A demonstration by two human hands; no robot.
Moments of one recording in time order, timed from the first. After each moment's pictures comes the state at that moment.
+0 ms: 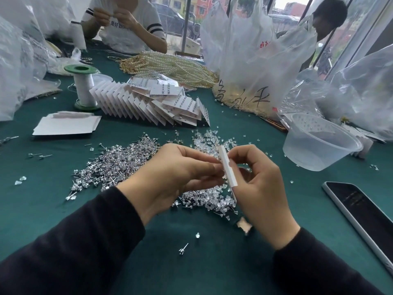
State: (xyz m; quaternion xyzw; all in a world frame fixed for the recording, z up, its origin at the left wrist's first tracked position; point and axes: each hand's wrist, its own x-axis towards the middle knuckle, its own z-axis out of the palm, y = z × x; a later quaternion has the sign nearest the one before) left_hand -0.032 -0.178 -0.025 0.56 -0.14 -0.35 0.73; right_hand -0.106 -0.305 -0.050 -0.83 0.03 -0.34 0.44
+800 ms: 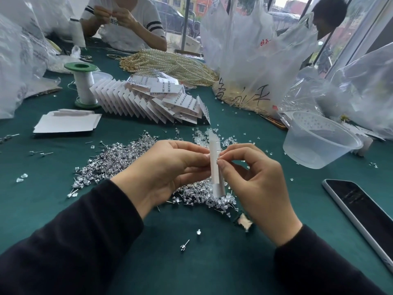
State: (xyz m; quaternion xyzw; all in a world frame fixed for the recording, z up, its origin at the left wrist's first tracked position) left_hand -0.027 -0.174 -0.021 0.55 -0.08 -0.35 0.75; right_hand -0.106 -0.303 -0.046 -0.82 0.00 -0.33 0.47
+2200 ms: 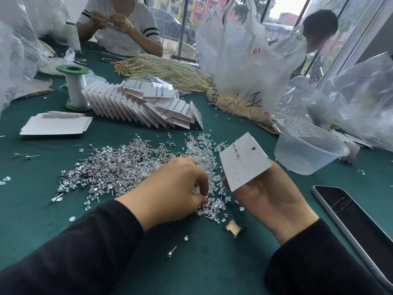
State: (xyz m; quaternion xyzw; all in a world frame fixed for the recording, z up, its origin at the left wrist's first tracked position) left_hand -0.033 -0.181 -0.044 0.84 -0.47 -0.03 0.28; right_hand -0.109 -0.327 -0.025 -0.44 0.17 -0.10 0.88
